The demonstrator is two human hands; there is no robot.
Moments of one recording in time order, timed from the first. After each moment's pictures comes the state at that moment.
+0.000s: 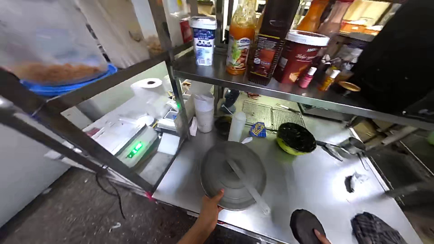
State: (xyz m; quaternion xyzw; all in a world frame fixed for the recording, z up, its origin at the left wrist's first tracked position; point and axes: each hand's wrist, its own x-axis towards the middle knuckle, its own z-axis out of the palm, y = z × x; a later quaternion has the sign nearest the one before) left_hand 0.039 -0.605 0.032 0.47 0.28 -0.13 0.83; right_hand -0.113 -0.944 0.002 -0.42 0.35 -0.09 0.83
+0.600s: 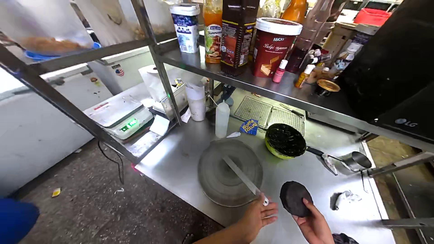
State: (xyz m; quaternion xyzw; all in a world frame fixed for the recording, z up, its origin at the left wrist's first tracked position) left_hand -0.011 -0.896 0.039 0.38 0.13 -0.34 0.85; right_hand -0.012 -1.103 0.053 -0.42 0.31 -0.01 0.85
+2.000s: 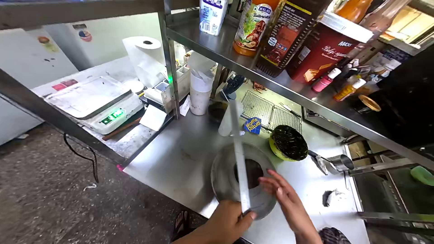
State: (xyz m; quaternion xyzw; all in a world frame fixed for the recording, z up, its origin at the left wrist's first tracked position) left_hand 0.013 -0.698 0.078 0.77 -0.27 -0.11 0.57; right_hand 0.046 -0.935 0.125 -0.75 -0.06 0.08 0.65
